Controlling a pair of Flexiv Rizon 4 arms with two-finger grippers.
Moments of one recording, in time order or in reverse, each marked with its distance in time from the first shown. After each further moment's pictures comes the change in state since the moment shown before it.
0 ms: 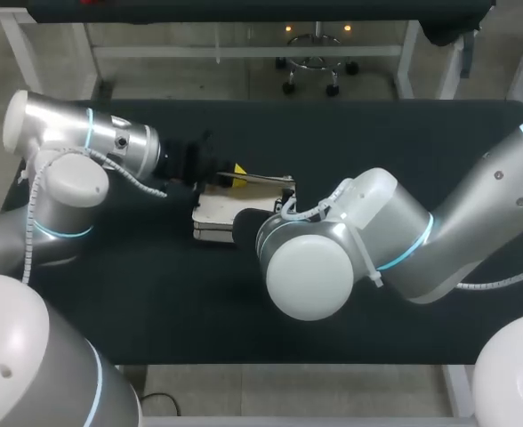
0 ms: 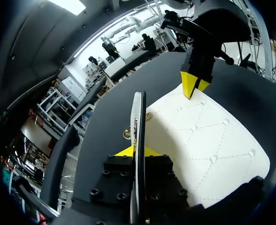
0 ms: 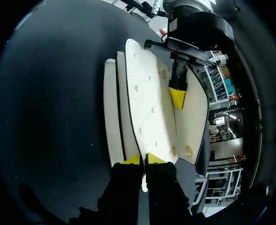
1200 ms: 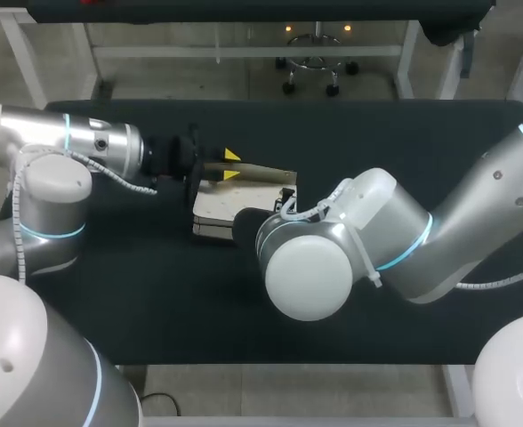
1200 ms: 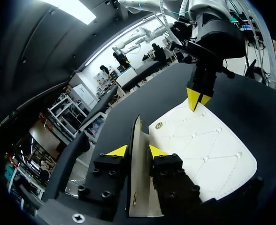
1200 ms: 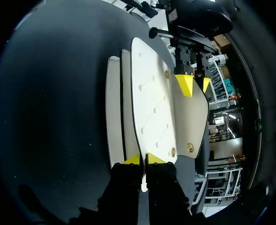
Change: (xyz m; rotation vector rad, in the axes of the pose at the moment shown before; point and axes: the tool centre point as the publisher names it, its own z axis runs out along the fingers) left arm -0.018 -0.012 -0.026 0.088 -0.099 -0.021; right arm -0.001 0.000 0.001 0.002 -0.005 0.000
